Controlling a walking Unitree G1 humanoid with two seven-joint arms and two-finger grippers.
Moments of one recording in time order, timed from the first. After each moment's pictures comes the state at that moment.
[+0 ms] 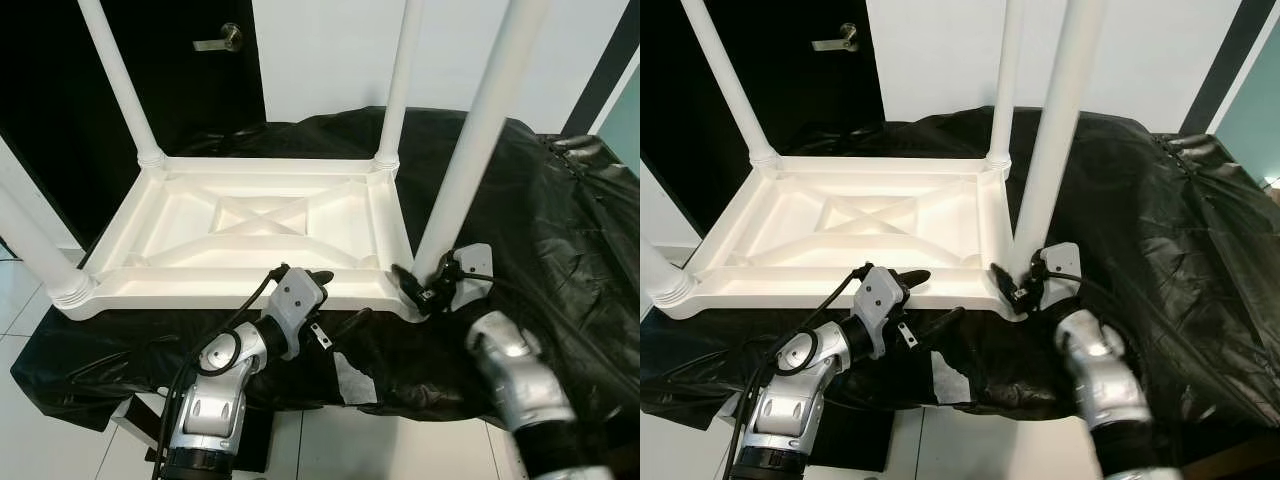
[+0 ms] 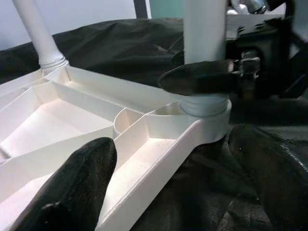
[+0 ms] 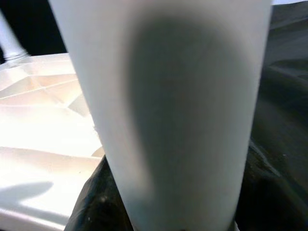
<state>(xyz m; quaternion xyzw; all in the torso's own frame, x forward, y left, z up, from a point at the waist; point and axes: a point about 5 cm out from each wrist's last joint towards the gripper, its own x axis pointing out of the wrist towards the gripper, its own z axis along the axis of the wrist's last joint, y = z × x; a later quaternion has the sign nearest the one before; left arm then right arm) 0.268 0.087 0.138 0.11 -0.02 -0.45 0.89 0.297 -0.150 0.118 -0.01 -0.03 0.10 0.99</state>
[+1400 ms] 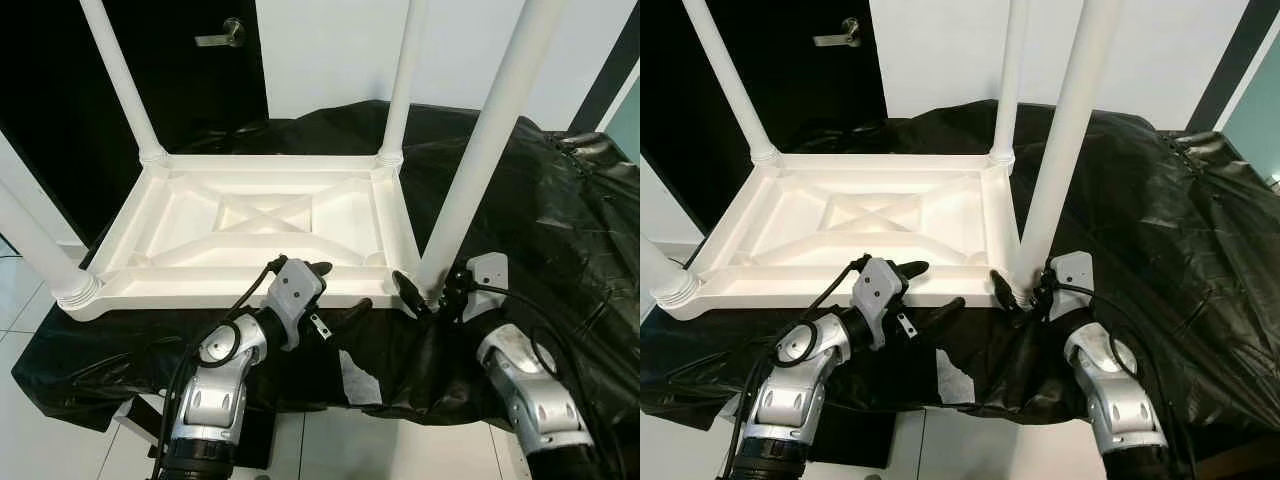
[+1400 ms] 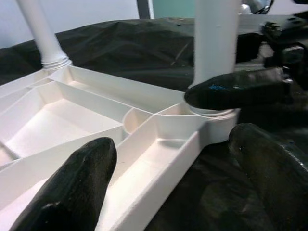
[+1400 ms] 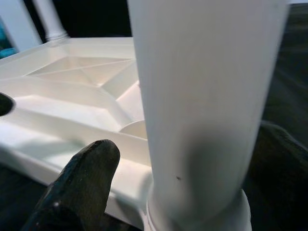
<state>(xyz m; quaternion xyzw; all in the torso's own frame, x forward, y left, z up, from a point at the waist) 0.273 0.085 0.141 0.11 -0.02 -0.45 0.89 0.282 -0.167 0.127 -0.05 -0.03 0.23 0.97</state>
